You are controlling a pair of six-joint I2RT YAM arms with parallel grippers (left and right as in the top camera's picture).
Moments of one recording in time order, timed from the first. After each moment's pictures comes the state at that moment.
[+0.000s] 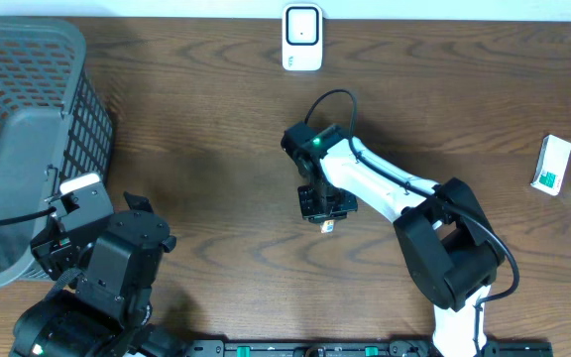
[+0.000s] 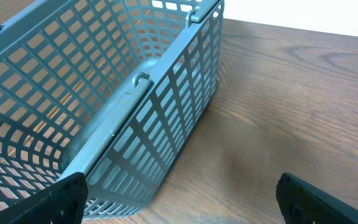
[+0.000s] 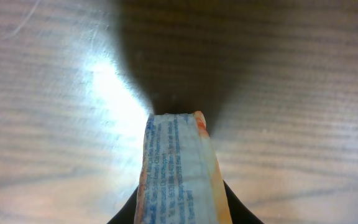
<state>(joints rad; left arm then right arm) -0.49 0.74 1.12 -1.23 -0.84 -0.54 0.65 2.05 1.44 -1.13 -0.07 0.52</state>
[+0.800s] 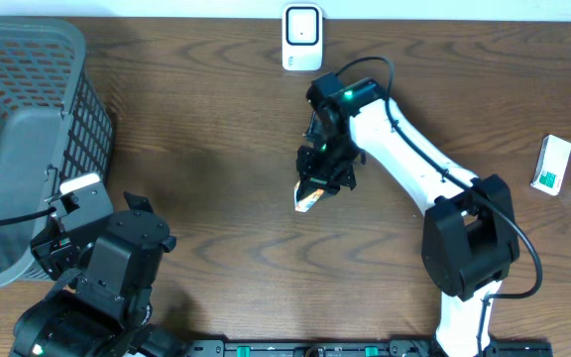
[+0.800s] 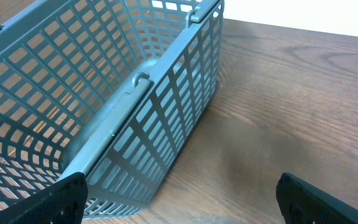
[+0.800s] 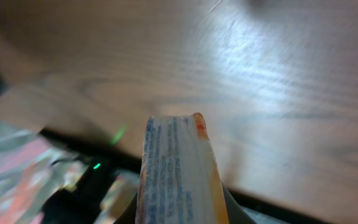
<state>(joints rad) -0.49 0.74 1.12 -1.23 -0.84 -0.54 0.49 2.05 1.69 -1.32 -0.58 0.52</state>
